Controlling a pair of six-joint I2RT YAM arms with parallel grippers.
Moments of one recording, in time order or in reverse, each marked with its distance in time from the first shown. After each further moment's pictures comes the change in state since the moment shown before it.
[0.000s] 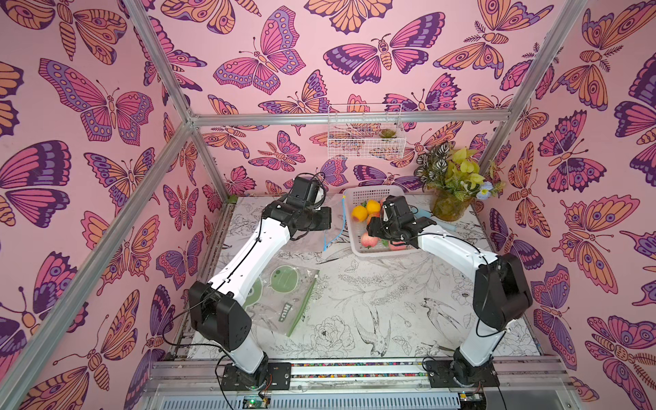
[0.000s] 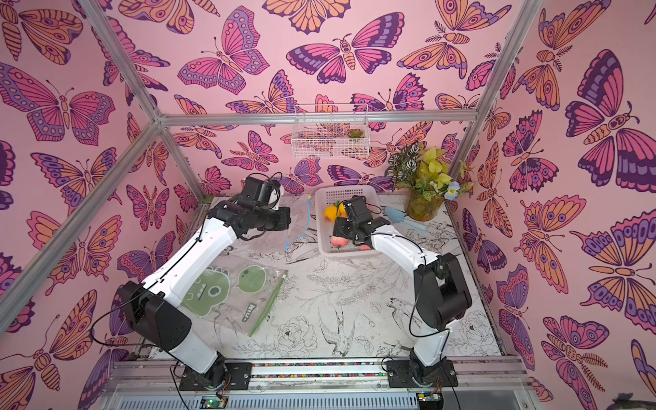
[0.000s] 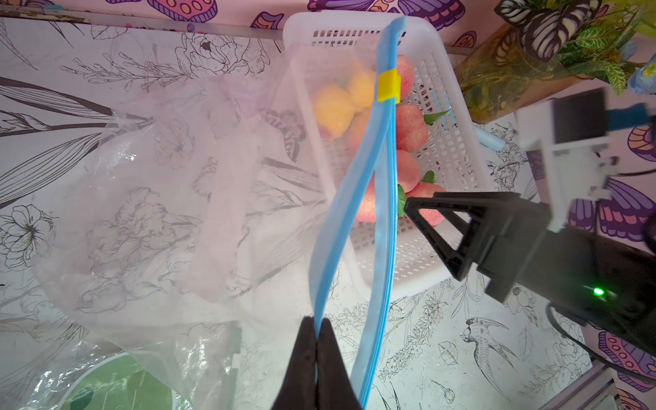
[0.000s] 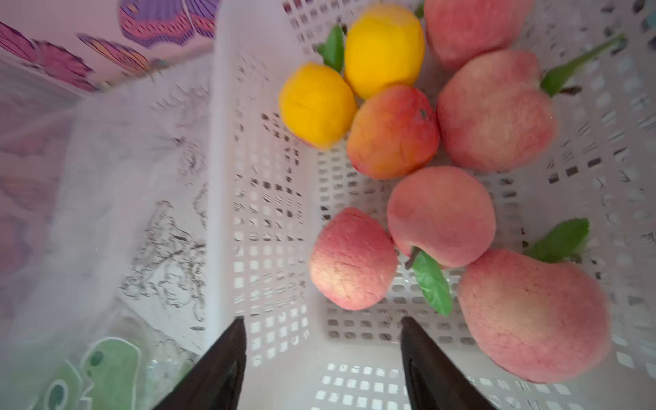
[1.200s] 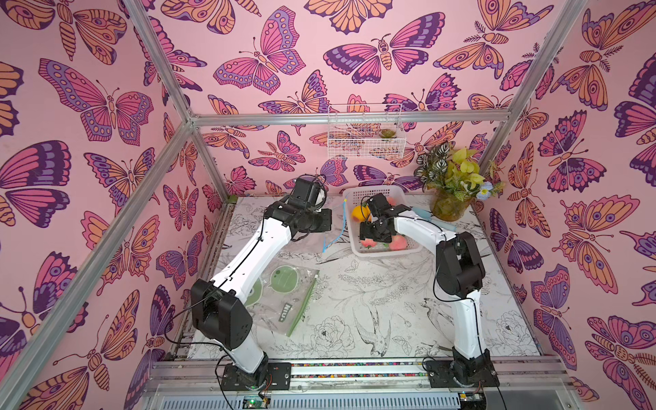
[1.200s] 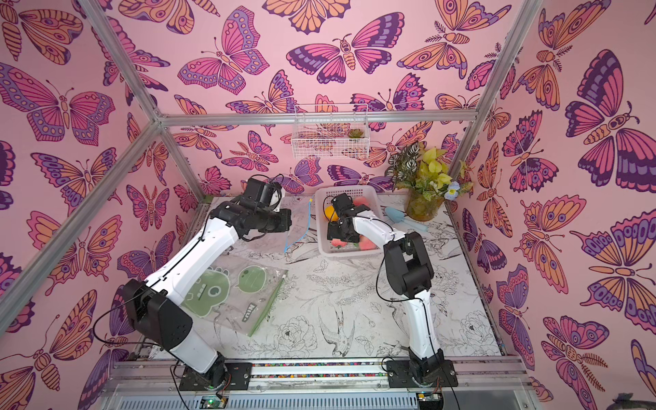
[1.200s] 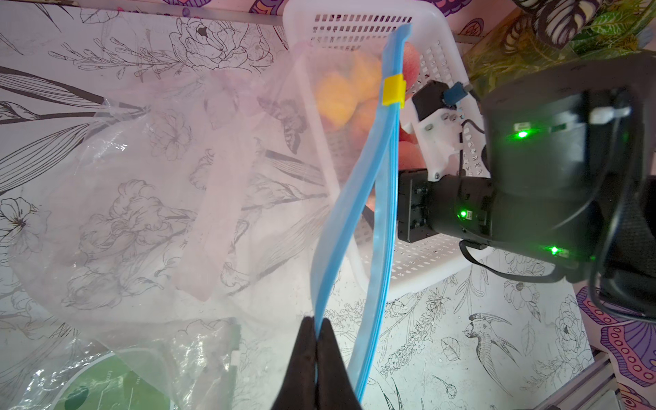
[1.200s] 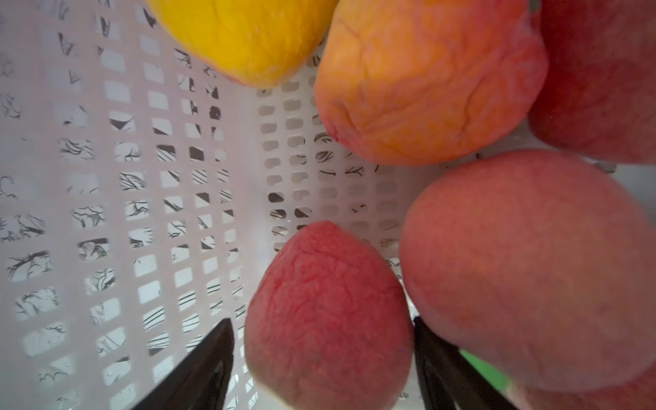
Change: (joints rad) left arm 0.000 0.008 -0.015 0.000 0.012 0.000; right arm -0.002 0.367 0.381 -0.290 -0.018 -0.040
